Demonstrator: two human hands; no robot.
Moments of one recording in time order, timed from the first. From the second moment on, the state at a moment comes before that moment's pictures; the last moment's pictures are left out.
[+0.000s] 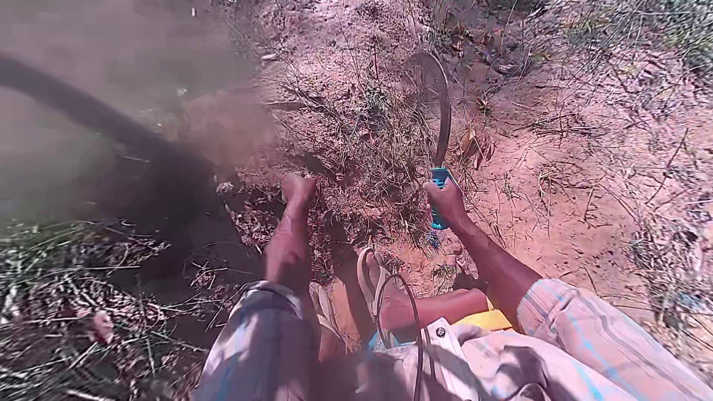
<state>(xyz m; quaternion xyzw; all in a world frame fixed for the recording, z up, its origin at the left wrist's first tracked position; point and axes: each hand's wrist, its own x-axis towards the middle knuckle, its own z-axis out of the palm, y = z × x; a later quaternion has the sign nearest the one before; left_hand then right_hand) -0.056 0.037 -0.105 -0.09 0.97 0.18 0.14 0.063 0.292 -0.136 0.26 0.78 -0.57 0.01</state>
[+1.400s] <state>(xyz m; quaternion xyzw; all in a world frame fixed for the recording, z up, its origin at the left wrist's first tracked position) -0.095 0.148 -0.138 -0.04 0.94 0.12 0.31 0.061 0.307 -0.151 0.27 0.74 -0.61 0.09</state>
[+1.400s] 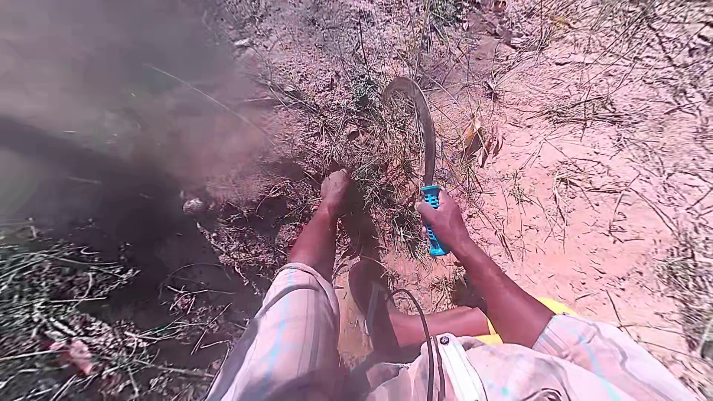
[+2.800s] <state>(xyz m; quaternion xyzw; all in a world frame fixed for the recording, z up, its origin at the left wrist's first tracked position) -0.089 0.161 -0.147 -0.06 0.92 0.26 0.30 0.092 0.295 -0.176 0.25 0.83 -0.49 0.11</state>
